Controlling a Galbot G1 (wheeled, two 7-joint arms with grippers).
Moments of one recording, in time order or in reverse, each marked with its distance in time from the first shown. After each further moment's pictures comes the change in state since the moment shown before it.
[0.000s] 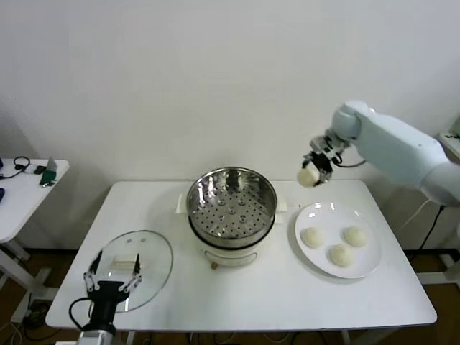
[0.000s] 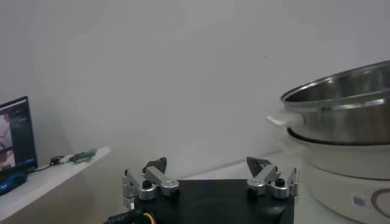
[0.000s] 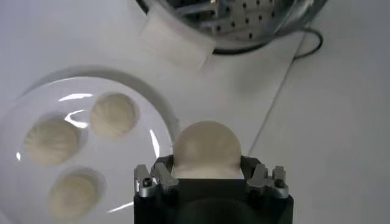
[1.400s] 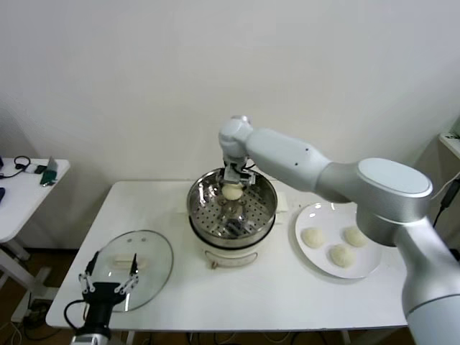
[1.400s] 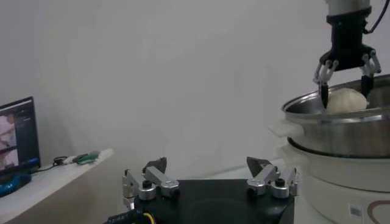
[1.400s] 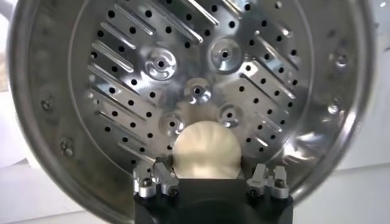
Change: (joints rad) left arm 0.036 0.018 -0.001 -0.048 -0.036 0.004 -0.006; right arm -0.193 0.410 0.069 -0.078 -0.531 0.313 0.101
